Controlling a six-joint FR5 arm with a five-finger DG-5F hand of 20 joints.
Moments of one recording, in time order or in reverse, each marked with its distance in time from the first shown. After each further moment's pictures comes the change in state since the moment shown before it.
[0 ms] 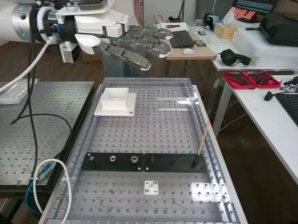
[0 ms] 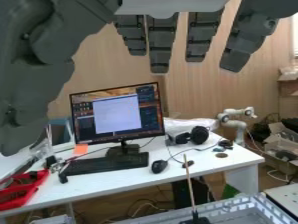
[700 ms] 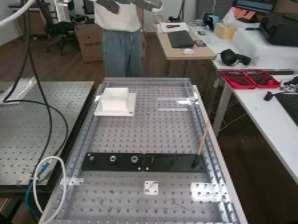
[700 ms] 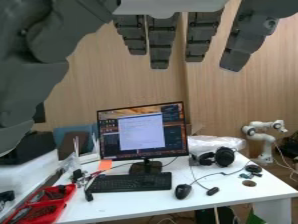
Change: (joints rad) arm -0.014 0.025 0.204 -0.193 -0.125 -0.018
